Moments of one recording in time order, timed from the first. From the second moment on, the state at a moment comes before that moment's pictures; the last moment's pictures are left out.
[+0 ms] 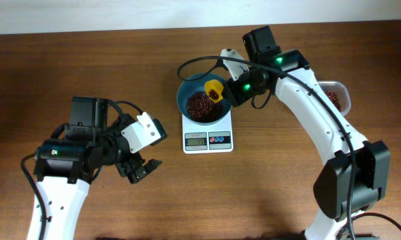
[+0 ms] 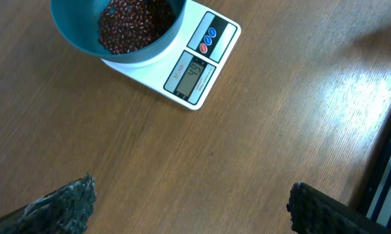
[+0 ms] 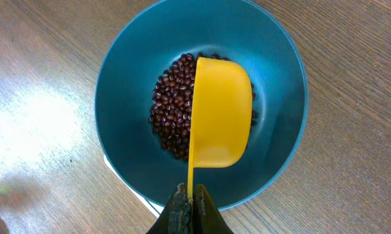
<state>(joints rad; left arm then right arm) -0.11 1.17 1.19 -1.16 0.46 0.89 0.31 1.89 1.69 -0.96 -0.40 -0.23</state>
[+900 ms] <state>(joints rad) -0.11 1.17 1.19 -1.16 0.46 0.89 0.26 1.89 1.71 -0.99 -0.58 -0.23</state>
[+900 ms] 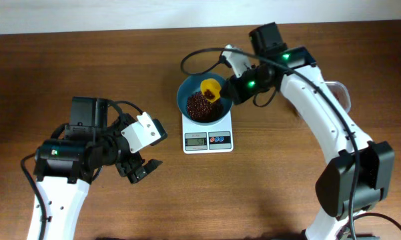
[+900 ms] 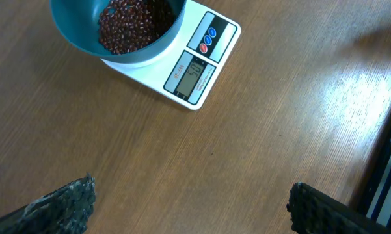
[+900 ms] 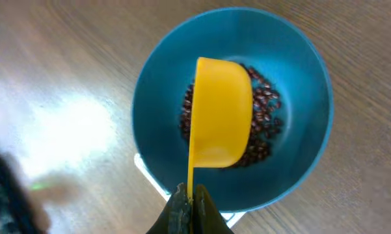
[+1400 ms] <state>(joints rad) -0.11 1.17 1.19 -1.16 0.46 0.89 0.06 1.89 1.71 -1.00 -0.98 -0.21</state>
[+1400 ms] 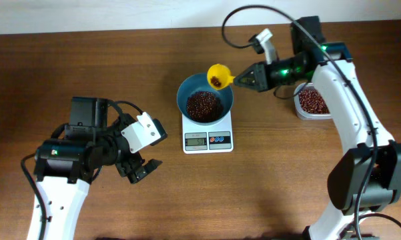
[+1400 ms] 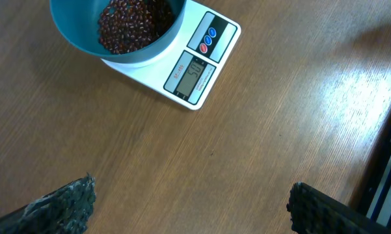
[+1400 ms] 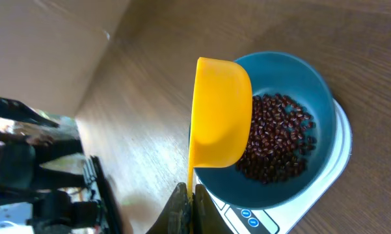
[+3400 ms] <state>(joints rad) -0.11 1.17 1.19 -1.16 0.46 0.89 -0.26 1.89 1.71 -1.15 0.06 -0.37</state>
